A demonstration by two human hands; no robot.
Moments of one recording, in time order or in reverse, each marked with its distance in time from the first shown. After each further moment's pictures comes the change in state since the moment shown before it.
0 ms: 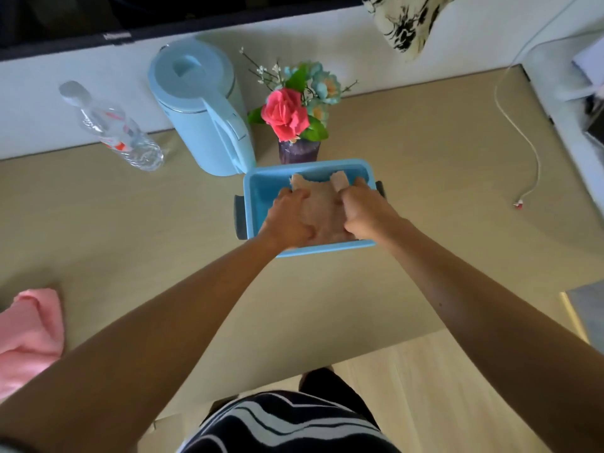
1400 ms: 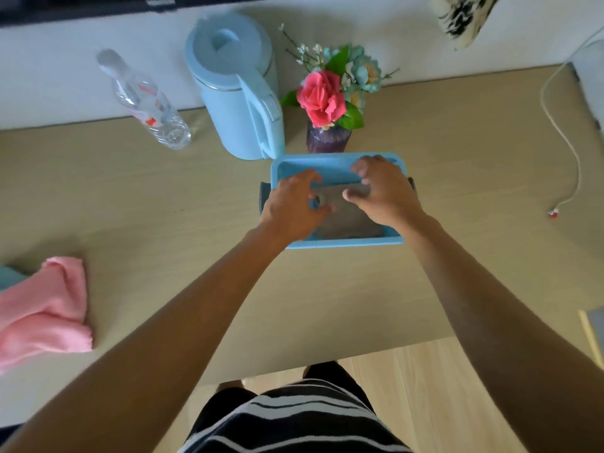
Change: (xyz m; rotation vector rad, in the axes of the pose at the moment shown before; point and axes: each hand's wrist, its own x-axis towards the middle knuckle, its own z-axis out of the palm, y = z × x) left_hand -0.035 -0.010 -0.037 -0.072 0.204 0.030; right_hand 0.009 -0.016 -0.003 0.332 0.259 -0.069
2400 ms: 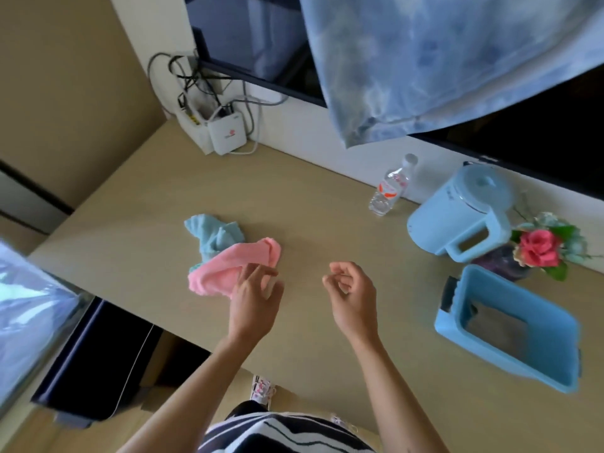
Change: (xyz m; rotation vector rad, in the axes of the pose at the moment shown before) left_hand -0.275 -0.270 -0.139 -0.217 0.755 -0.442; right_hand -0.138 -0.316 0.203 0.573 -0.068 -0.223
